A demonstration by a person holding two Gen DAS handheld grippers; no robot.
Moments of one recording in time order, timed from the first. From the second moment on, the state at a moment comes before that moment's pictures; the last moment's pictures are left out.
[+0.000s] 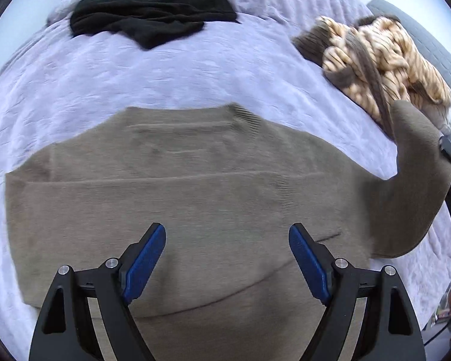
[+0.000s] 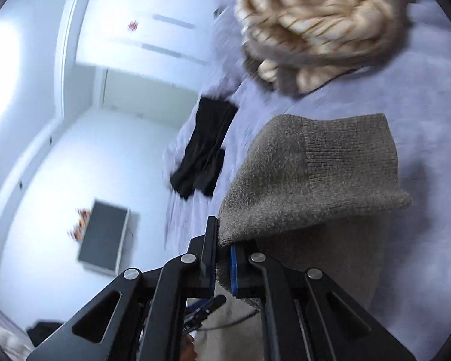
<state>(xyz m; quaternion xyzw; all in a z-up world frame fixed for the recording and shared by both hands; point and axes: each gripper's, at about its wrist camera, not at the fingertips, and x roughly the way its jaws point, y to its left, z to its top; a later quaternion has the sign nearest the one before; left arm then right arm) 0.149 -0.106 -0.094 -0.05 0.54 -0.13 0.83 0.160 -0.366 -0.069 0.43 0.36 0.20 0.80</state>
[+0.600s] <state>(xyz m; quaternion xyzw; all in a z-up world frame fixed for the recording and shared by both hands) 0.118 0.006 -0.143 -0.06 0.58 -0.07 0.81 0.229 -0.238 -0.165 0.40 0.54 0.13 0.73</state>
